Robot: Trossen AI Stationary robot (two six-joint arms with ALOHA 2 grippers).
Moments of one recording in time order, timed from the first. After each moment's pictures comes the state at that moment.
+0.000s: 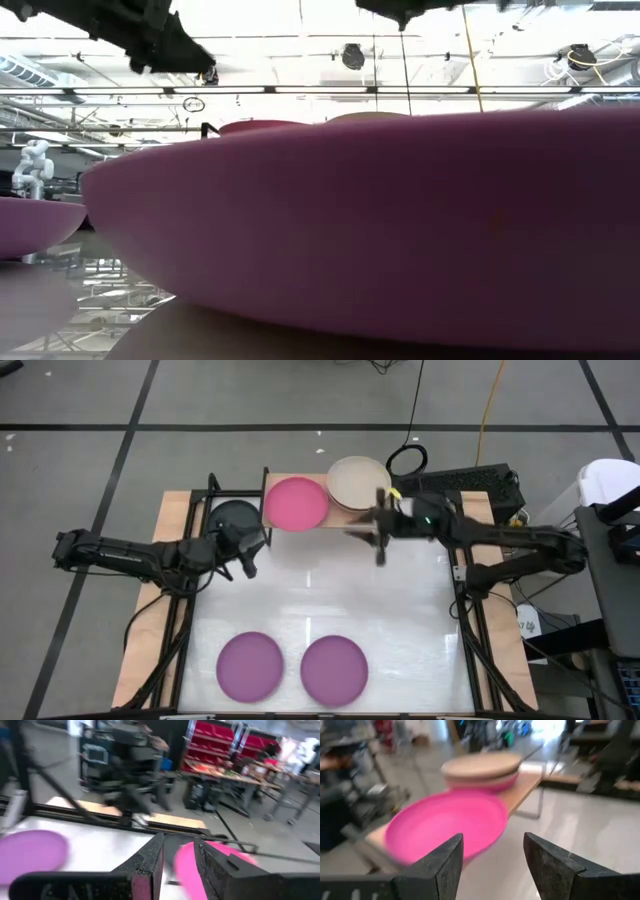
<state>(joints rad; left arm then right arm) -0.08 0.77 0.53 -0.01 -0.65 -0.06 -0.23 1.17 0.94 0.14 -0.18 -0.22</state>
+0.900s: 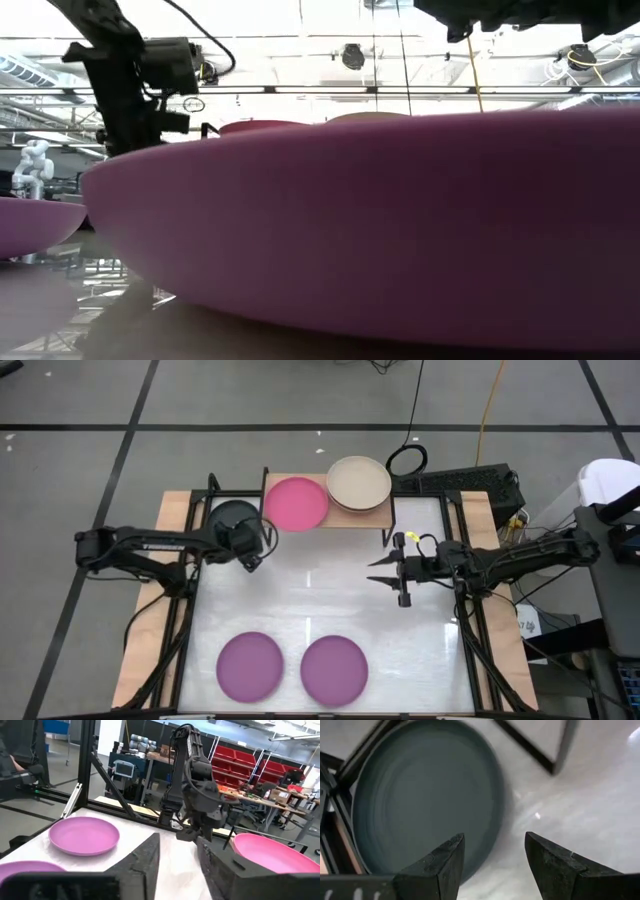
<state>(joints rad) 0.26 1.23 0.63 -0.72 -0.50 -0.48 0.10 0.91 0.46 0.44 0.03 -0.23</state>
